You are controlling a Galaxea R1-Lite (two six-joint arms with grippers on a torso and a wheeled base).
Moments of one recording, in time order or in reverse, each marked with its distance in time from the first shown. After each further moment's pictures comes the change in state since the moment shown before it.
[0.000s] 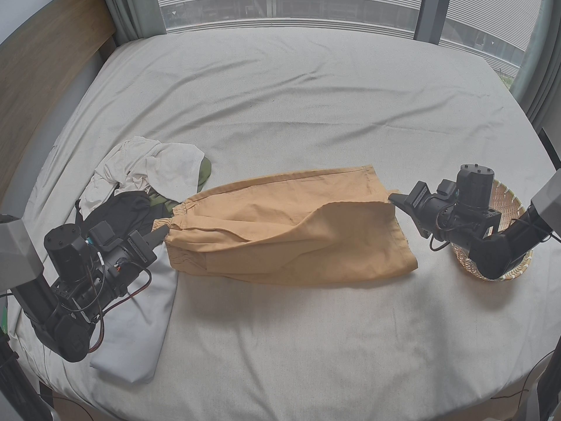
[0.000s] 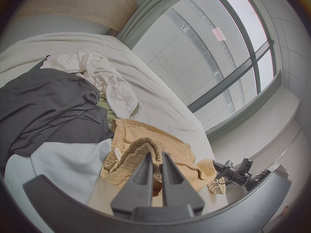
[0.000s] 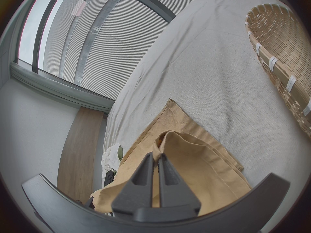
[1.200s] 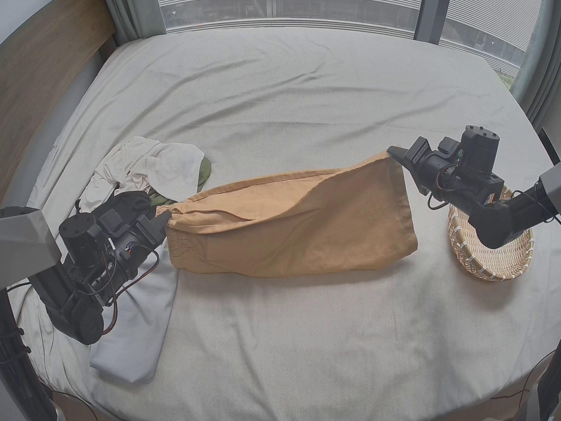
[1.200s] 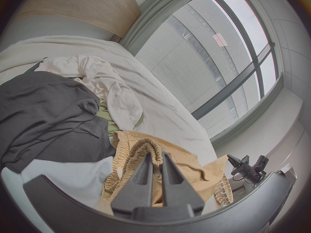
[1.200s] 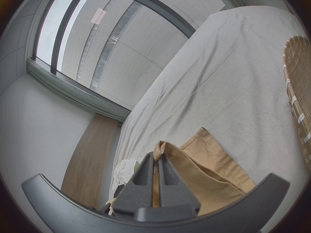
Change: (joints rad) left arm 0.014 0.123 -0.170 0.002 0.064 -0.010; right arm 0.010 -0.001 -0.231 0.038 -0.012 -0.041
